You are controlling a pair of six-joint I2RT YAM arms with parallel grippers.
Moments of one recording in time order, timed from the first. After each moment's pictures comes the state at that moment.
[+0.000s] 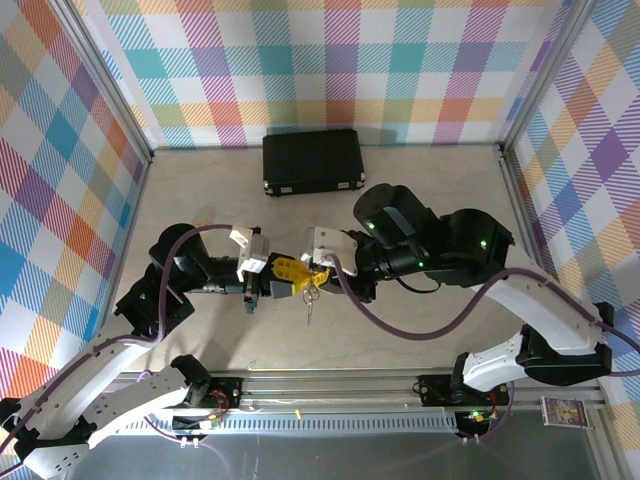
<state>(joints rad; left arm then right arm) -0.74 0.80 0.99 -0.18 0.83 -0.06 1.19 1.38 1.94 -1.24 -0.19 -0.35</state>
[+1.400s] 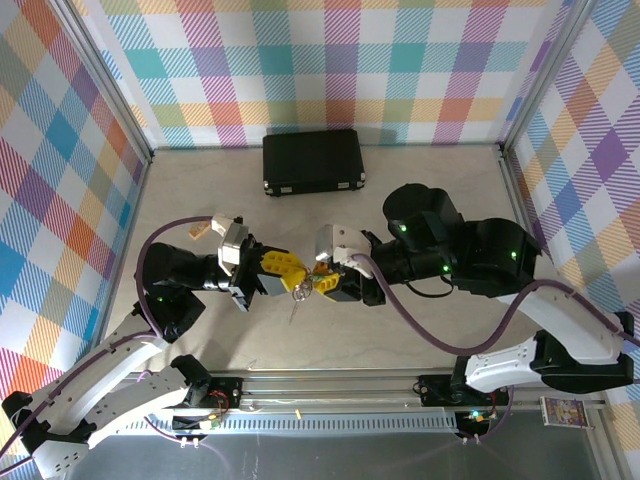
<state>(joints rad) -0.74 0.80 0.84 0.43 0.90 -0.50 1.19 1.28 1.87 -1.12 -0.28 -0.31</state>
